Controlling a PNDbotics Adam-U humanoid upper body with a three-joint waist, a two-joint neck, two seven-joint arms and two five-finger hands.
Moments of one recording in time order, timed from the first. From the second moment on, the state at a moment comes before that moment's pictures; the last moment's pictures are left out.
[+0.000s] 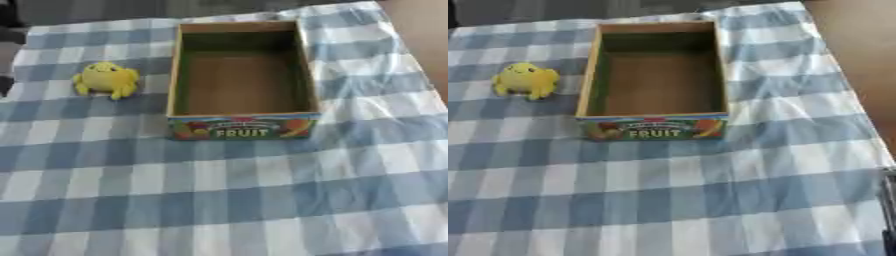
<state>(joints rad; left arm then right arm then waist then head) -0.72 0.82 0.07 -1.20 -0.72 -0.86 -0.25 -0.28 -0.31 -0.08 -1.98 0.21 -0.09 -0.51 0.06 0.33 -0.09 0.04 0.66</state>
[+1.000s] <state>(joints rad) -0.90 0.69 0.01 -1.04 -0.85 -0.76 -0.35 -0.27 -0.31 -0.07 -1.98 0.20 -0.09 -0.50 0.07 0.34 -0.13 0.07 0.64</state>
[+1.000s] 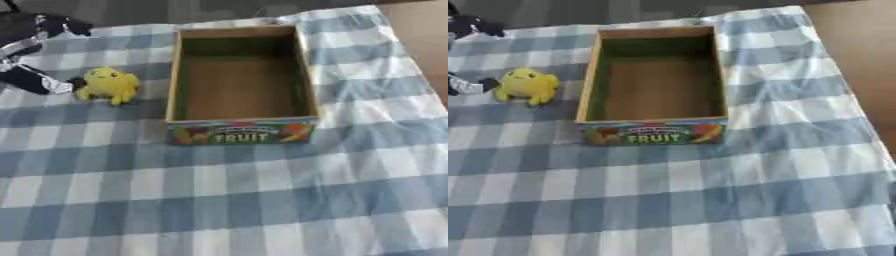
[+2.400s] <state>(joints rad) -0.97 0.66 0.06 -0.82 -1.32 -0.90 -0.18 -0.28 -0.31 -0.07 -1.98 0.19 -0.09 -0.48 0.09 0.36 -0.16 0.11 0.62</state>
